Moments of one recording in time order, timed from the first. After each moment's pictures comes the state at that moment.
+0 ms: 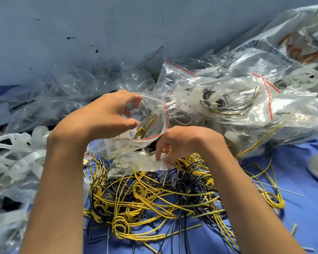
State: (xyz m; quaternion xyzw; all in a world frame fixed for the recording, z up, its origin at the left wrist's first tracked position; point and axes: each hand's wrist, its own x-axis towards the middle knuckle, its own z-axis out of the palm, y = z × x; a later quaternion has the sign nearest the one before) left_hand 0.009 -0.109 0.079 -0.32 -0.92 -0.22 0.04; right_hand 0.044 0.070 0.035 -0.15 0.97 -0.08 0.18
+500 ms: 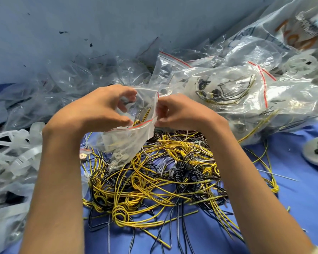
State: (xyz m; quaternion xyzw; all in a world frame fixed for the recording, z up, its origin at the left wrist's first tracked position) left_hand 0.013 -0.111 0.082 -0.31 -0.92 -0.24 0.01; right_hand 0.041 0.084 0.046 -0.13 0.96 -0.25 -0.05
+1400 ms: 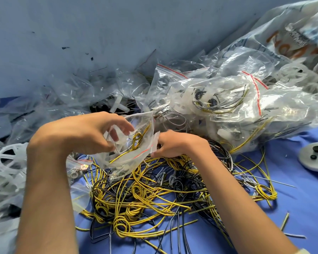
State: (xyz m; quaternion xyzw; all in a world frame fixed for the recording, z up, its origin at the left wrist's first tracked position) left_hand 0.020 -0.130 0.091 -0.32 -0.93 -0.13 -0.14; right_hand 0.026 0.075 0.002 -0.11 0.97 -0.14 0.15
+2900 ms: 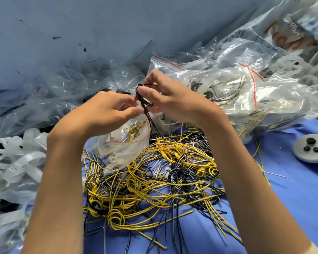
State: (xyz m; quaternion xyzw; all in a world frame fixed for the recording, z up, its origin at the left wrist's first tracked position) left_hand 0.017 -0.092 0.081 -0.31 -0.93 -0.20 0.03; right_hand 0.057 0.073 0.078 -0.15 0.88 -0.44 -0.10
